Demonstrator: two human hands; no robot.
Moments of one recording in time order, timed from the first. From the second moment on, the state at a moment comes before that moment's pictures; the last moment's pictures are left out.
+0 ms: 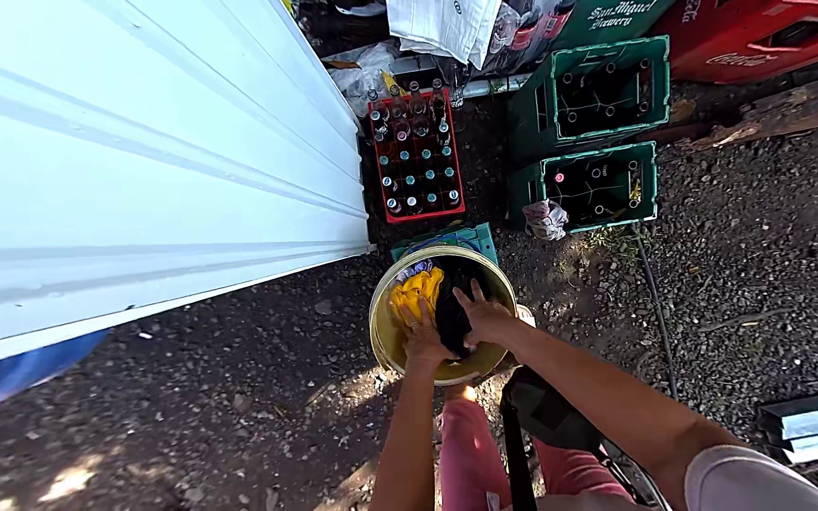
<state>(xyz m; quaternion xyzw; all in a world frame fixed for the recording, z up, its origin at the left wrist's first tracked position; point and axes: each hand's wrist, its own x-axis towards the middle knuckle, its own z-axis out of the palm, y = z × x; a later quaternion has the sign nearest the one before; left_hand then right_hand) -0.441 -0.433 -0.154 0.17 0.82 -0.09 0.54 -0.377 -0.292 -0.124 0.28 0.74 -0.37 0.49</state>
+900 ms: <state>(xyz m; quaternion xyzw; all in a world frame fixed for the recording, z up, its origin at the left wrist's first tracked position) -0.424 -0.428 -0.184 0.18 0.78 -0.17 0.57 -0.369 -0.348 -0.189 0.35 0.70 -0.27 0.56</state>
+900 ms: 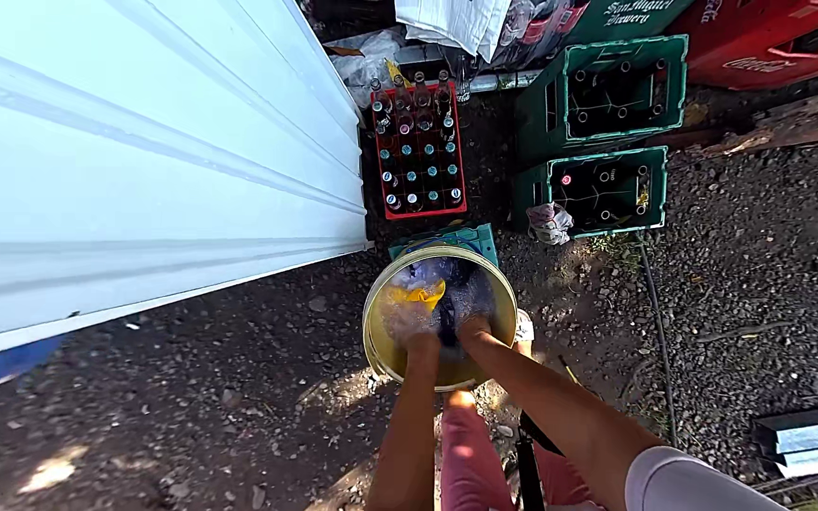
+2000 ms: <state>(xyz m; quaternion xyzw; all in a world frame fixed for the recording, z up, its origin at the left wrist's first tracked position) -0.480 -0.295 -0.195 0.23 0.87 -0.09 0.42 -0.373 -0.303 -0.215 0.35 0.67 -0.41 0.50</state>
